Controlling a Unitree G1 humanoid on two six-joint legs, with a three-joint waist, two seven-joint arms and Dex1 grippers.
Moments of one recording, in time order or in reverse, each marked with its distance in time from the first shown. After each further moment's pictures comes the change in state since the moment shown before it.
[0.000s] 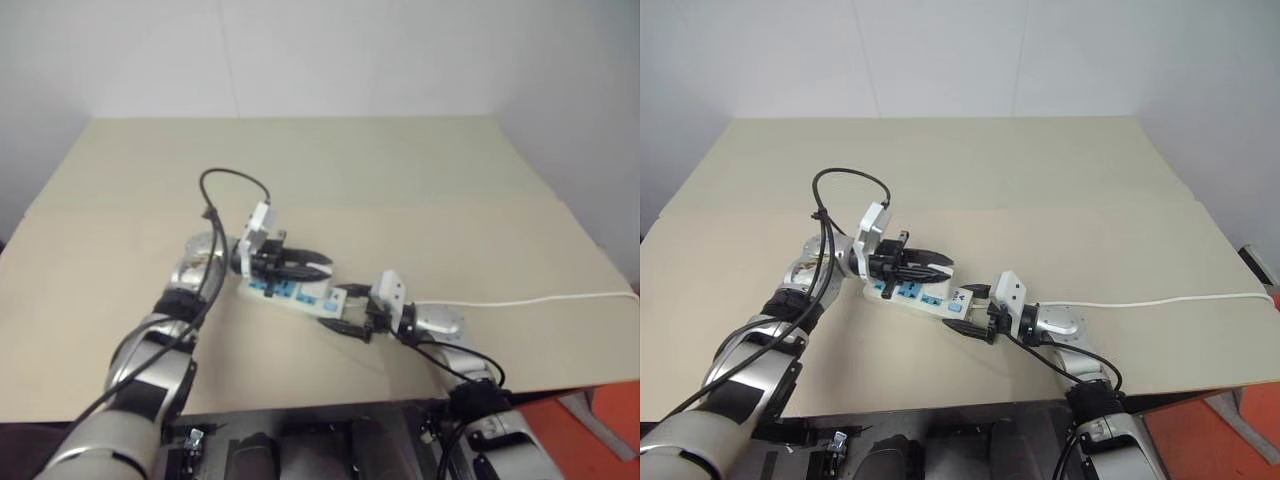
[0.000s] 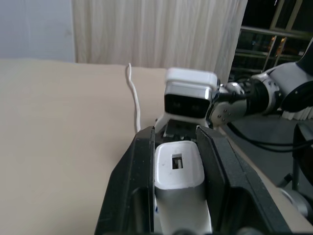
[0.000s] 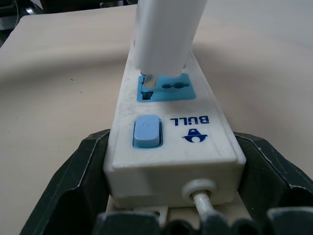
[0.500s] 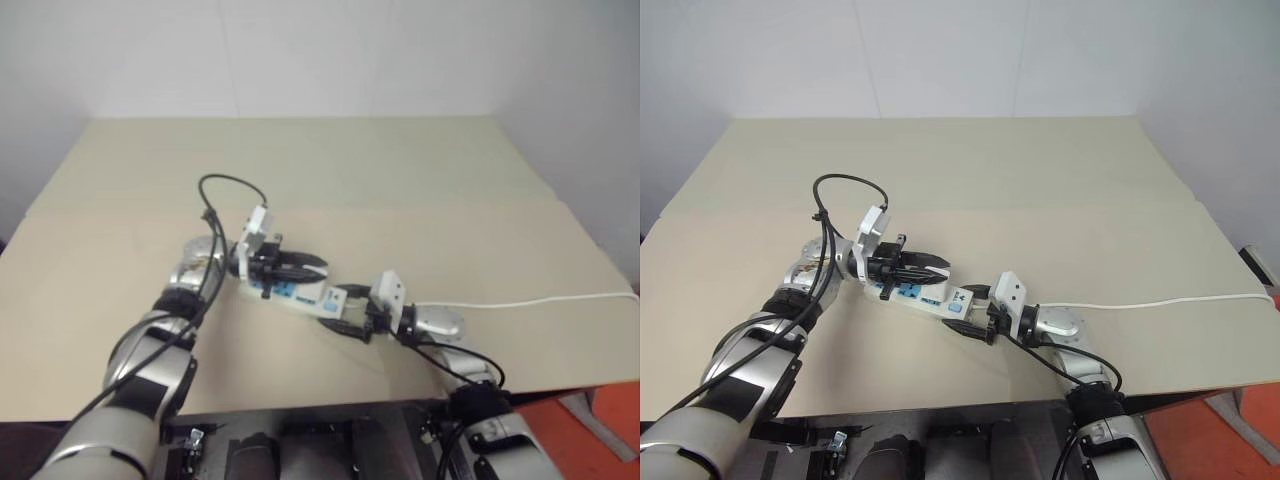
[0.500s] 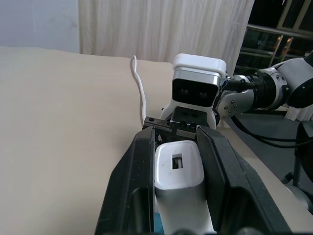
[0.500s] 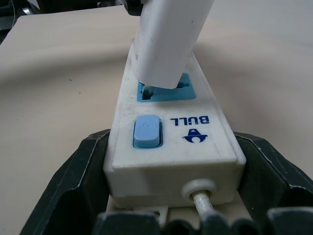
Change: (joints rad) left arm -0.023 0.000 -0.037 0.083 -0.033 -0.036 -0.004; right arm 0.014 -0.003 0.003 -0.030 0.000 0.025 -0.016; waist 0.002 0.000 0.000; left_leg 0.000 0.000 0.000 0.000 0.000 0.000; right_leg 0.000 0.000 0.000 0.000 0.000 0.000
